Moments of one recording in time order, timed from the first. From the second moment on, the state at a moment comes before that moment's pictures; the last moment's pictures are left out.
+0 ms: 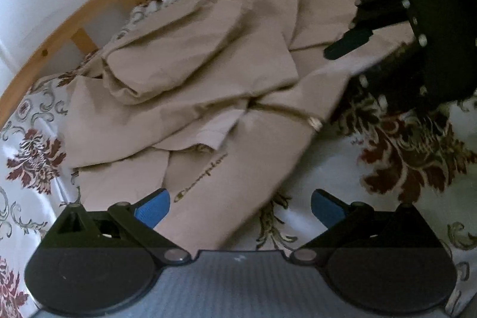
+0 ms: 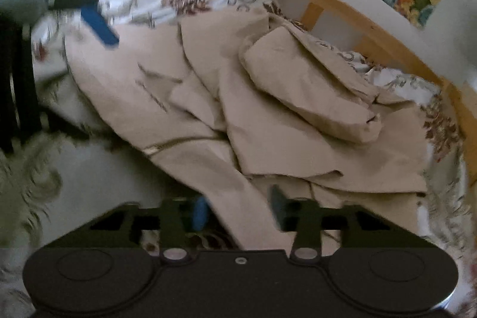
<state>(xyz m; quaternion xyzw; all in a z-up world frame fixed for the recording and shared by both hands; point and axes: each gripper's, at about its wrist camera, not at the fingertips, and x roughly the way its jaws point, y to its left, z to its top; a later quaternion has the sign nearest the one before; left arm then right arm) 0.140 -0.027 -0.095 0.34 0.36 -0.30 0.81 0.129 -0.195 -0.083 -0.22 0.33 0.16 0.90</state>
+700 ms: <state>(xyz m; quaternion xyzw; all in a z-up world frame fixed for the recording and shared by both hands) 0.173 0.012 -0.074 0.28 0.28 -0.13 0.91 0.121 -0.184 -0.076 -0.25 0.31 0.17 0.90</state>
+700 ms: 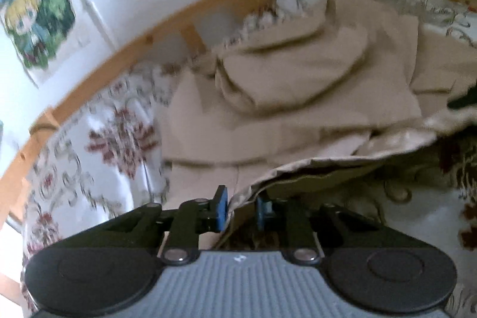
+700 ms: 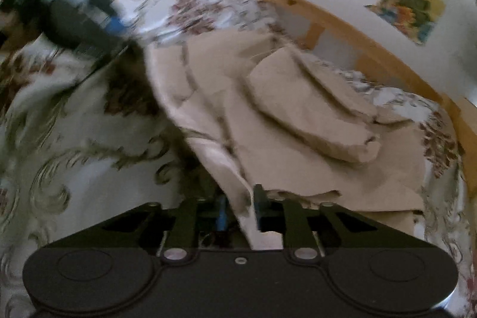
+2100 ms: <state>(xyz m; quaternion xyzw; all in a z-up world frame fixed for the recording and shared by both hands) 0.145 0.047 0.036 0.20 0.25 -0.12 0.94 0.084 -0.233 0.018 -0.43 0.23 0.04 0.87</state>
